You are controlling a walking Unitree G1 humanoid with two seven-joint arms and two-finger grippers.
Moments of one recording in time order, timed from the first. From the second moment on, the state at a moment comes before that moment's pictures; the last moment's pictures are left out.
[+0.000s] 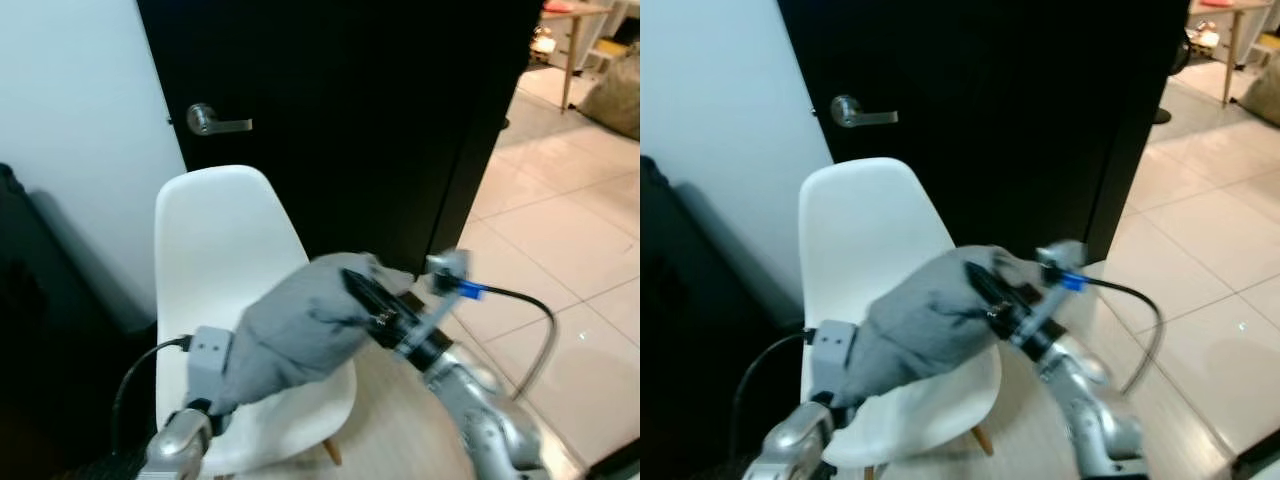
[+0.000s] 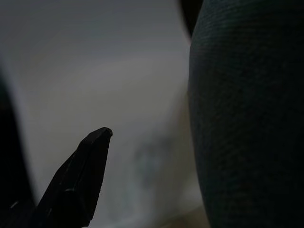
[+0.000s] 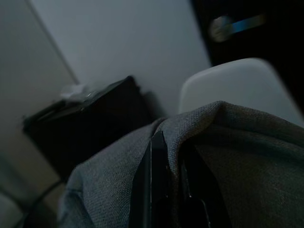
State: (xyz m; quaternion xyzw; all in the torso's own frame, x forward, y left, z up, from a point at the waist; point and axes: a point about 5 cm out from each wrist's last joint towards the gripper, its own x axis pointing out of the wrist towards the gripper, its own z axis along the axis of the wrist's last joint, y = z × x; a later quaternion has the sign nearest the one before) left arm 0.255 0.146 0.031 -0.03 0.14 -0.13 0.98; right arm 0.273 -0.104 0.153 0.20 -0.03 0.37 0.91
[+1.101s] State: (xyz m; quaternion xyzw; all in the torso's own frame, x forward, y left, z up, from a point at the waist) left arm 0.277 0.166 0.045 -0.01 0.12 -0.07 0.99; right arm 0.315 -0.112 0.113 0.13 0.08 0.23 0.96
